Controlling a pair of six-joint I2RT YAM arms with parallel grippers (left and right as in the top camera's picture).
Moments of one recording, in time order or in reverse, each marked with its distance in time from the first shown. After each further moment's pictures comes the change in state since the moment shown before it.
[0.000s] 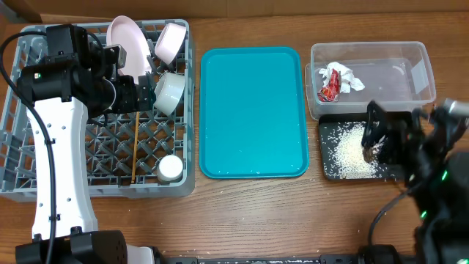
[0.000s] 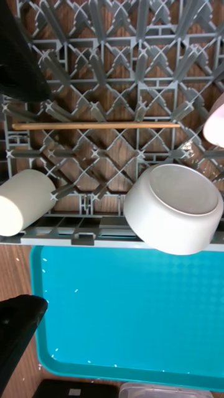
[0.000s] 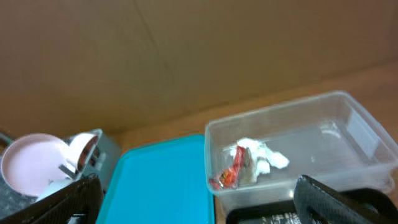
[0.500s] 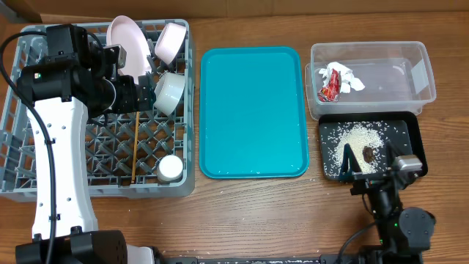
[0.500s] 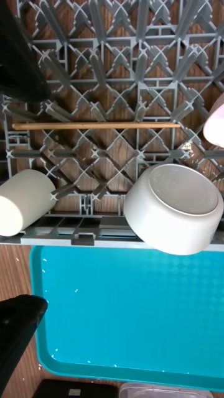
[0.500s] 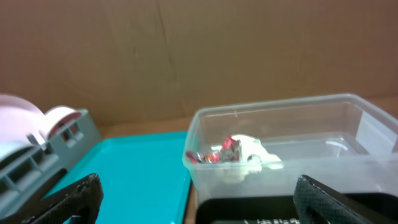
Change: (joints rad) left arm 0.000 0.000 0.000 0.000 0.000 0.000; right arm -0.030 -0.529 -0.768 0.475 -0.069 -0.153
